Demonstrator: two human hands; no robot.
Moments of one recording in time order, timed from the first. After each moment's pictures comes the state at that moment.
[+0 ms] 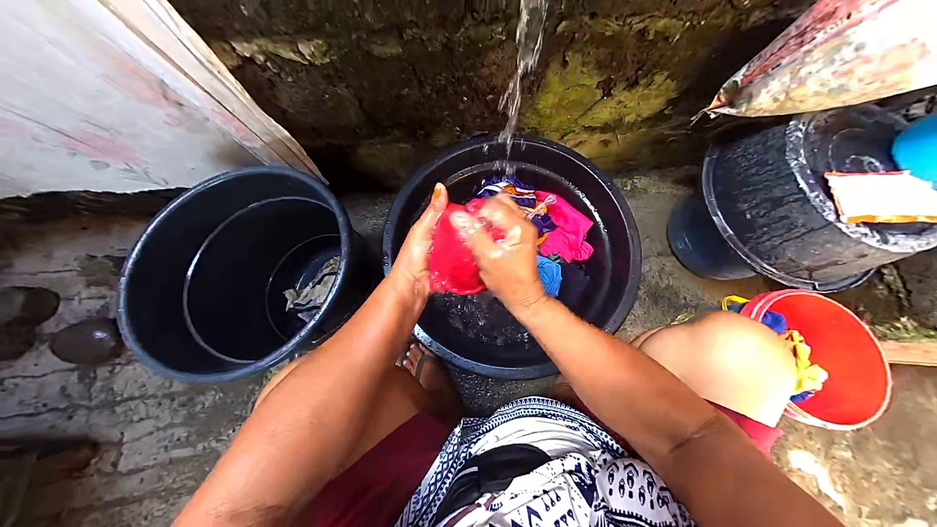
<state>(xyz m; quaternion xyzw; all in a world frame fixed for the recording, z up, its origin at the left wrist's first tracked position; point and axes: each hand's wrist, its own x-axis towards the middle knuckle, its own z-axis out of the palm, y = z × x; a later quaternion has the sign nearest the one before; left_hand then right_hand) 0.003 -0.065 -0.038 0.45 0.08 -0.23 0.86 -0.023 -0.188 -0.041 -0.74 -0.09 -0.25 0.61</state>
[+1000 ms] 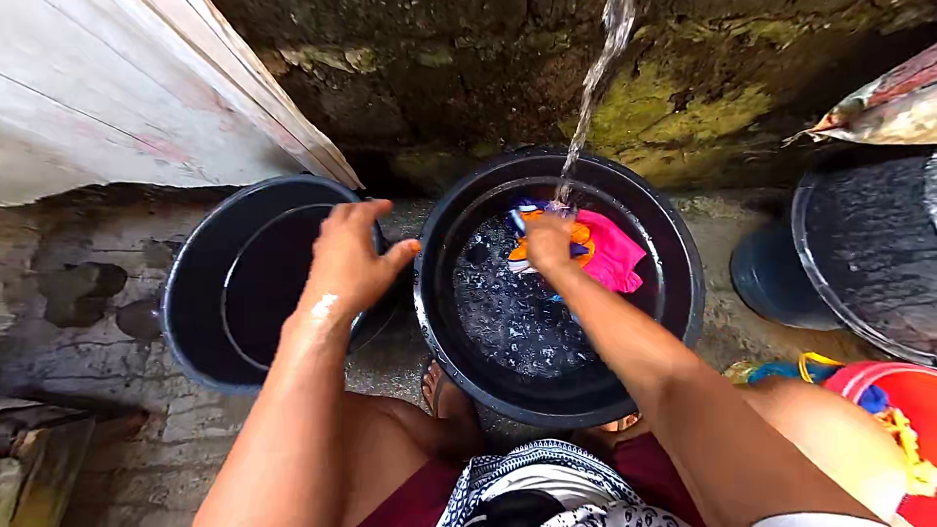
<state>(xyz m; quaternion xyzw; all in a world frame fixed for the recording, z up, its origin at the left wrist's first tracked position) 0.027 0.050 0.003 0.97 0.02 -0.03 0.24 0.106 -0.224 -0.187 -0.97 -0.09 0.10 0.18</state>
